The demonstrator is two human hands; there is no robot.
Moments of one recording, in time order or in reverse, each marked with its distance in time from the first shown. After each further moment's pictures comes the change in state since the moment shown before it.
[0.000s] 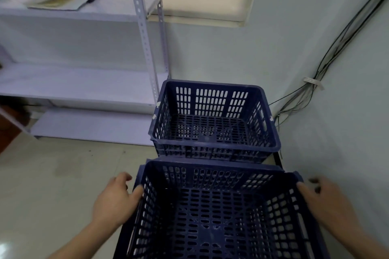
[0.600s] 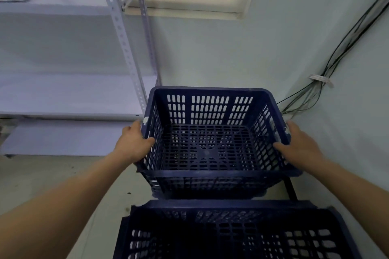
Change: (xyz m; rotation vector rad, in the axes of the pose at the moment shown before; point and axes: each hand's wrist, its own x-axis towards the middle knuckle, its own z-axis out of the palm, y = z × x) left_hand 0.218 0.129 -0.007 -0.094 -0.152 0.140; right_hand 0.159 -0.148 0.032 0.007 -0.043 -0.330
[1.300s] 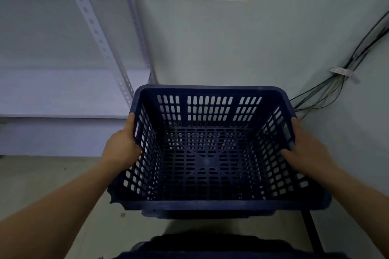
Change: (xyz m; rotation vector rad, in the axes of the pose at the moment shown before) left_hand 0.085 -0.006 0.043 0.192 0.087 0.105; right_hand 0.093 0.041 0.040 -0.099 -0.028 -0.029
